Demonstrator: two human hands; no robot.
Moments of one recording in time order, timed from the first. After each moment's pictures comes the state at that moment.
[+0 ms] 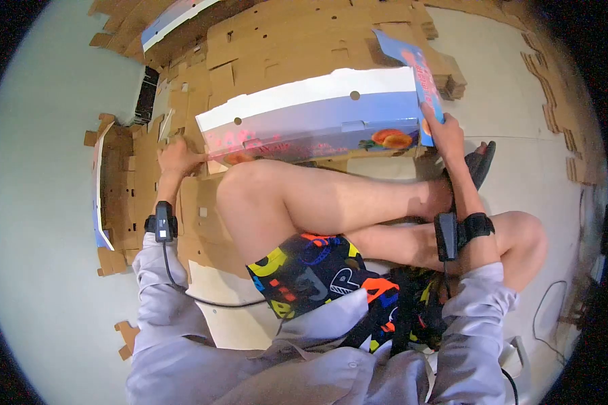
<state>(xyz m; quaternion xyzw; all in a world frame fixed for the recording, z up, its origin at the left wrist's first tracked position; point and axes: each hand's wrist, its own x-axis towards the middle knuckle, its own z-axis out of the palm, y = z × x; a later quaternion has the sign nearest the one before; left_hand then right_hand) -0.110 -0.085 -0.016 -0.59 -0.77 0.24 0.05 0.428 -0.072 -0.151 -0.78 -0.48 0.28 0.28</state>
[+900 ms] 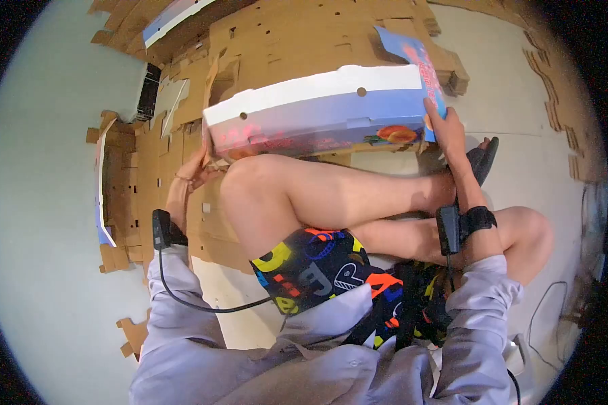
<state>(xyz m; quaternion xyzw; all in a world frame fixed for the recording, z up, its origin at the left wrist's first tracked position) -0.144 -0.118 -0.071 -0.35 -0.65 -0.30 -0.61 0.419 -0.075 -0.149 -0.78 -0.48 0.27 0.29</state>
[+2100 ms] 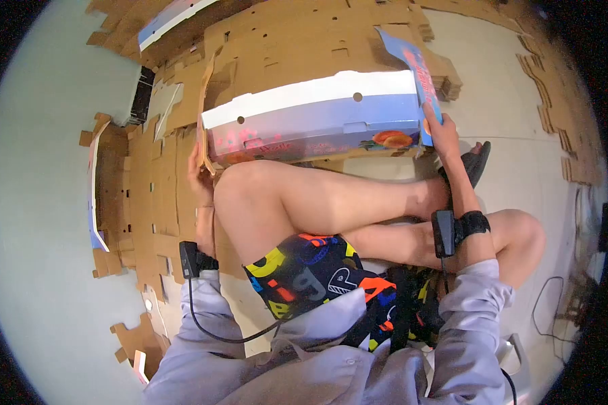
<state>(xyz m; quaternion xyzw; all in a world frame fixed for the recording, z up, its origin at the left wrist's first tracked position) -0.090 -0.151 -0.108 -0.43 -0.53 -0.62 -0.39 0.432 -0.067 -0.168 -0.74 -0.44 0.33 0.38</state>
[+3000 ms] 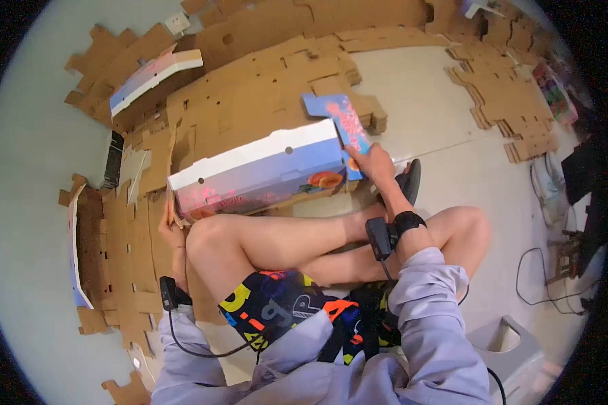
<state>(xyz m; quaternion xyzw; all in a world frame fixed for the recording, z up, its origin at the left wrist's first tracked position) -0.092 -0.125 -0.117 -0.53 -0.60 -0.56 -0.20 0.423 -0.074 -0.116 -0.81 -0.50 0.23 0.21</state>
